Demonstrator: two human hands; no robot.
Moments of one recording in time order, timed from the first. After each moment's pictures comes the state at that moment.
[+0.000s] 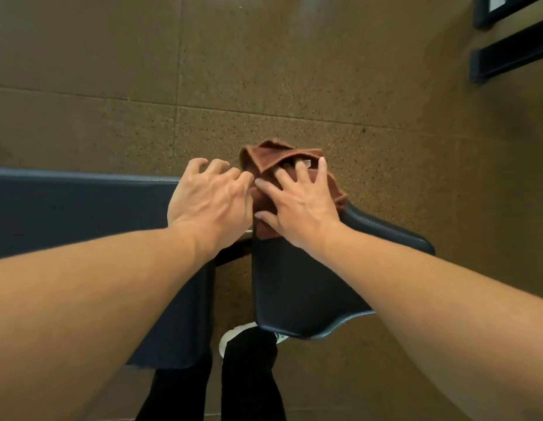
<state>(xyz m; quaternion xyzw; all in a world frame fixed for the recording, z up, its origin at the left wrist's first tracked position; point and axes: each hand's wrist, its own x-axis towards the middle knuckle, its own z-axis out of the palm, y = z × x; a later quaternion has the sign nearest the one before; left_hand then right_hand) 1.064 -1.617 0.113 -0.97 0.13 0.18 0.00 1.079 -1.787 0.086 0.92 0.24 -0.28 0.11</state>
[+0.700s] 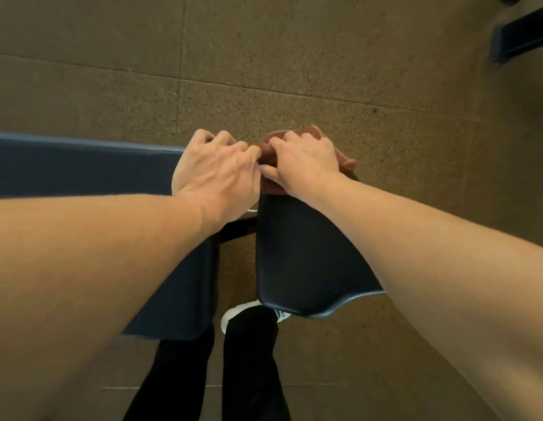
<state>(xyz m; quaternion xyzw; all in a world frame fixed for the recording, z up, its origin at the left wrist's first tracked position) 1.065 -1.616 0.114 -0.97 0.14 0.17 0.01 1.111 -1.764 0.083 0.94 0.16 -0.30 0.06</state>
